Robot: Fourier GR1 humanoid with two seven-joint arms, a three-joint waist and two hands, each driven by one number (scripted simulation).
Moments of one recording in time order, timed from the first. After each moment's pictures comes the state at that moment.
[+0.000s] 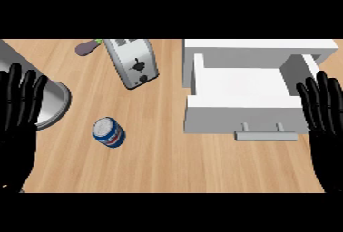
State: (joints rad) left arm -0.05 0.10 0.03 -2.10 0.01 -0.02 0.00; right arm 0.00 -0.08 0.02 -2.10 0.04 0.01 0.03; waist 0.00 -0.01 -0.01
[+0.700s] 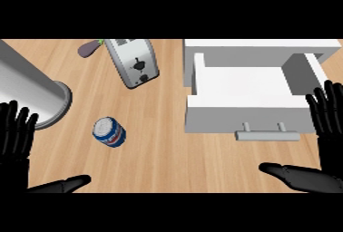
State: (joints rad) left arm 0.19 0.02 0.05 -2.18 -0.05 0.13 0.27; right arm 0.05 -0.07 -0.07 -2.08 -0.01 -0.04 0.19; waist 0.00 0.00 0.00
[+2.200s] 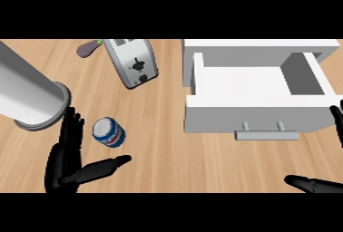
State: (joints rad) left arm 0.15 0.00 -0.10 -1.78 -0.10 0.34 0.10; right arm 0.14 -0.09 -0.20 -2.11 -0.10 0.05 0.16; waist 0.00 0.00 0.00
